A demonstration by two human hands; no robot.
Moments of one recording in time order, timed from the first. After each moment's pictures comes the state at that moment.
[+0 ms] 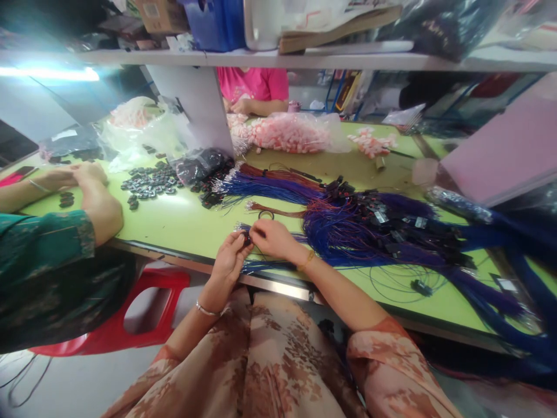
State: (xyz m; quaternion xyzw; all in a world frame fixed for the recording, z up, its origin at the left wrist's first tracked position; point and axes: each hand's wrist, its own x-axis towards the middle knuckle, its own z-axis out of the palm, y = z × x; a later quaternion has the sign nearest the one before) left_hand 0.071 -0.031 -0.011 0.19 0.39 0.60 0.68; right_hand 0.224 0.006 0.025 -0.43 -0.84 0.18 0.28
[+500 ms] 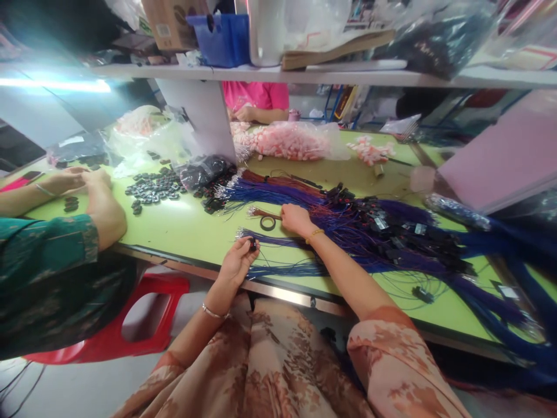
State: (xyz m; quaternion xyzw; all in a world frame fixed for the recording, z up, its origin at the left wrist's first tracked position) left_hand 0.073 -0.023 -0.023 0.16 0.39 0.56 0.72; right_hand 0.268 0.085 0.005 -0.64 -0.76 0.07 0.04
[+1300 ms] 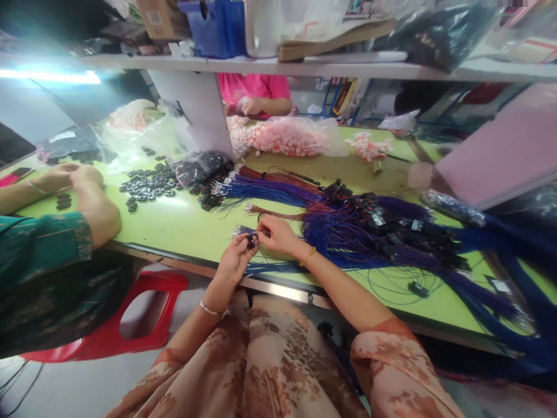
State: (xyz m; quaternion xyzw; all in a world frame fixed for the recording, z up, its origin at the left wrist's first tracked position) left_hand 0.076 -0.025 -0.024 0.17 0.37 0.57 0.71; right_hand 0.236 0.020 0.017 -0.38 -0.84 0.20 0.33
